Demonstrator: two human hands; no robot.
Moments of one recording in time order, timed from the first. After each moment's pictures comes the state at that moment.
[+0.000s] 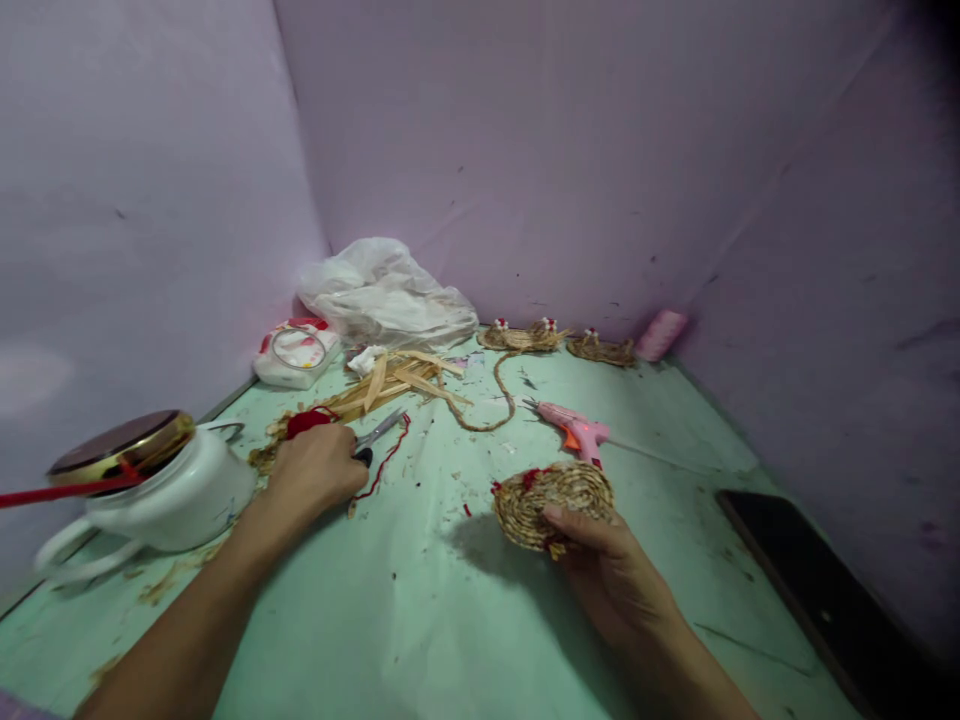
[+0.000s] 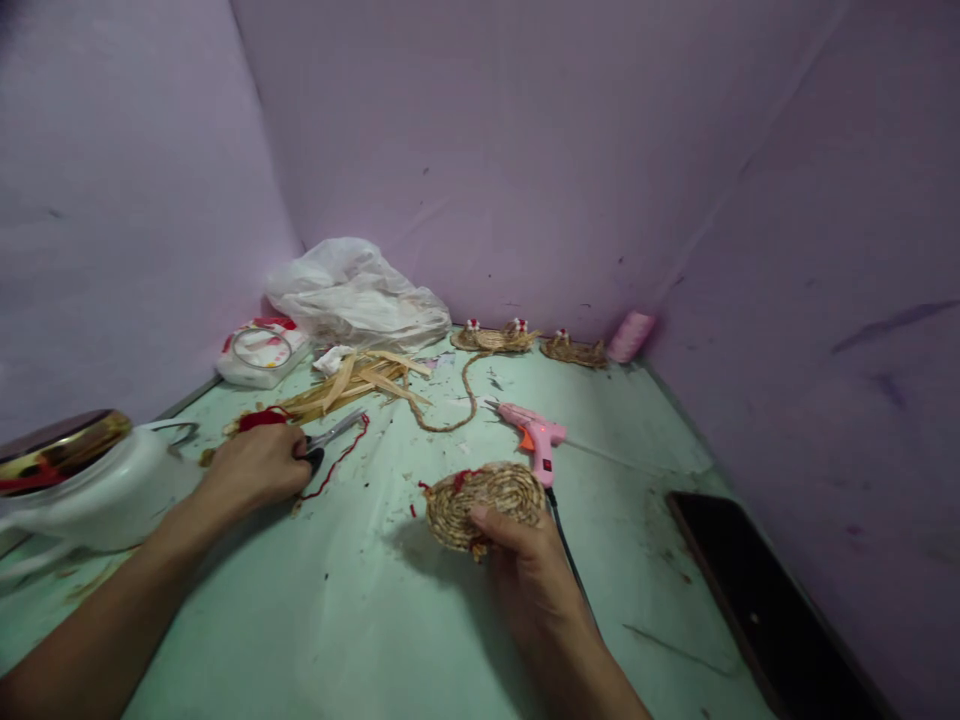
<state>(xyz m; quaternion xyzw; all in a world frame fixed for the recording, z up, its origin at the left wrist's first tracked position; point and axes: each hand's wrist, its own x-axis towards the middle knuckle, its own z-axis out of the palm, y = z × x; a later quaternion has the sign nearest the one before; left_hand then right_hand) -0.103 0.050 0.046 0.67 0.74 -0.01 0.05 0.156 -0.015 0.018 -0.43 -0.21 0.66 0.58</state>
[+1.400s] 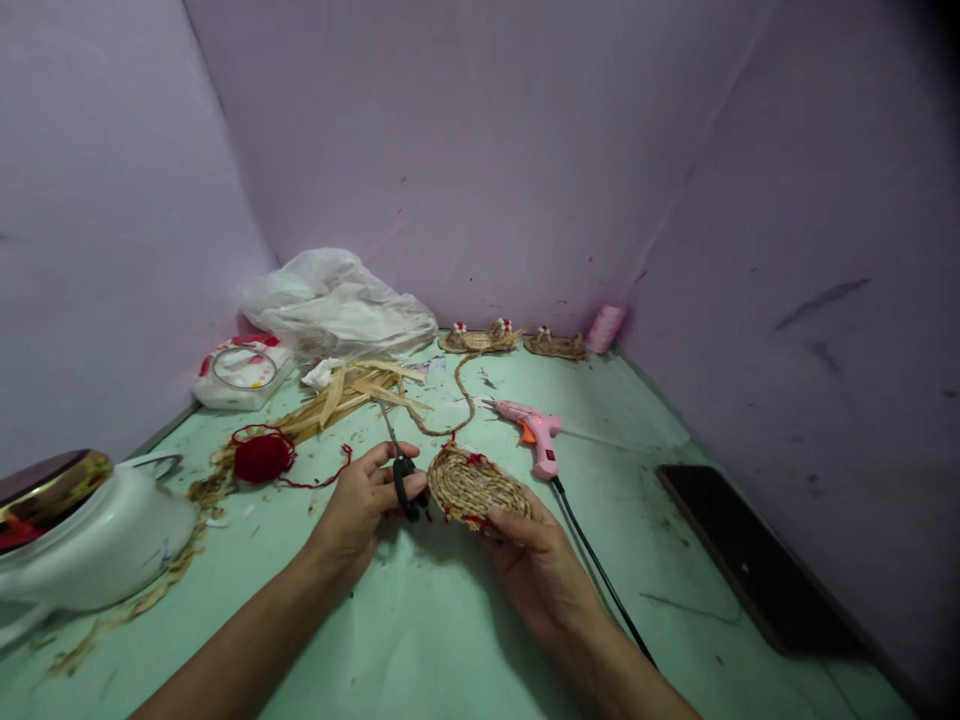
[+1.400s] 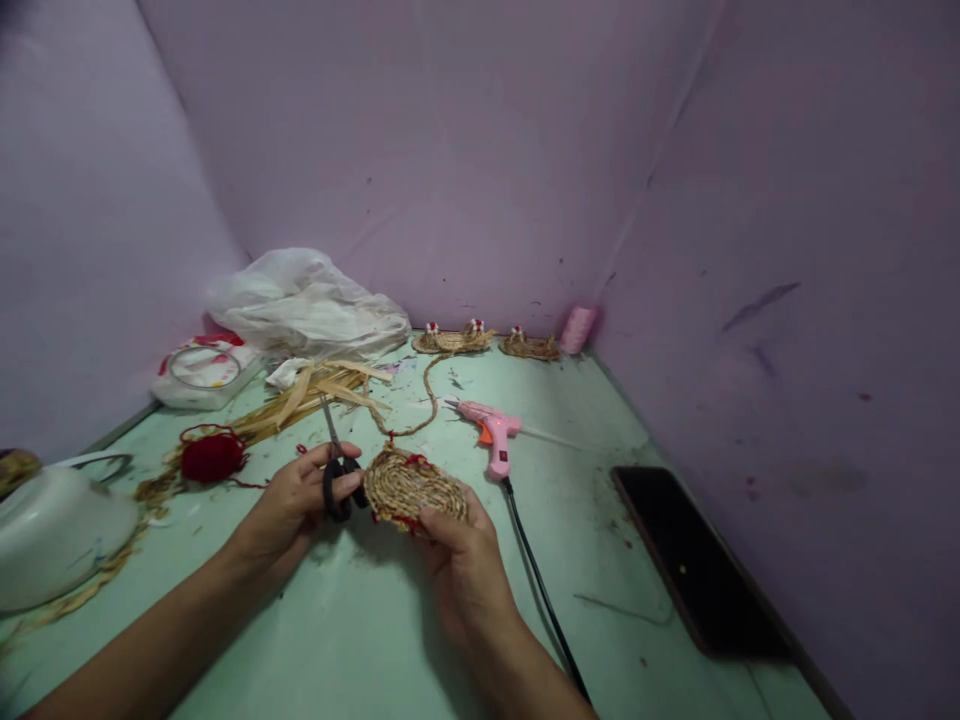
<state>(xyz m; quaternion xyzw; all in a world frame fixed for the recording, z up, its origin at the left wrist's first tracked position) -0.017 0.023 0.030 0.39 0.50 0.46 0.62 0.142 -0.020 0.017 -0.35 -0.16 0.69 0.62</state>
